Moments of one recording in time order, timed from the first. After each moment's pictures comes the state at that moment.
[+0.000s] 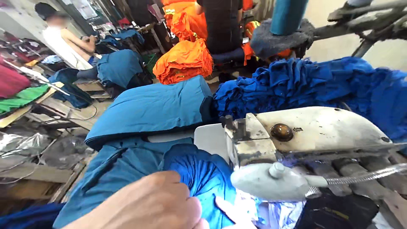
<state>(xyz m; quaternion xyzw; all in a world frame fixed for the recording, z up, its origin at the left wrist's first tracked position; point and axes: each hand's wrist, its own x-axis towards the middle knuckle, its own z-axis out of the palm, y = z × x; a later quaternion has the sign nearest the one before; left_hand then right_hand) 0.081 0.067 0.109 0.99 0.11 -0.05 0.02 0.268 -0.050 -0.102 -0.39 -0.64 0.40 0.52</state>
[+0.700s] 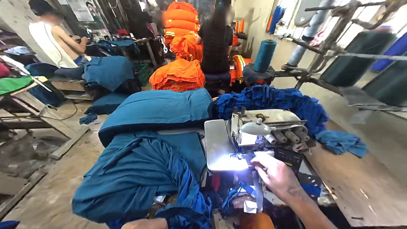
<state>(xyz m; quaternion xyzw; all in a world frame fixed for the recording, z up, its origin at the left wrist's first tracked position) -0.076 -0.074 -0.016 0.88 0.40 0.17 0.19 0.331 -0.053 -0.042 -0.68 -0.69 0.05 0.24</state>
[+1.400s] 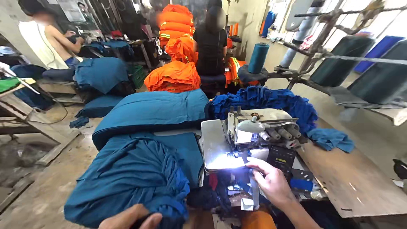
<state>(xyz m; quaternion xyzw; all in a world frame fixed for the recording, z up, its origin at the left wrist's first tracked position) -0.088 -0.065 -0.012 0.80 0.41 0.39 0.21 0.319 -0.072 -0.060 -0.65 -0.58 0.24 0.43</state>
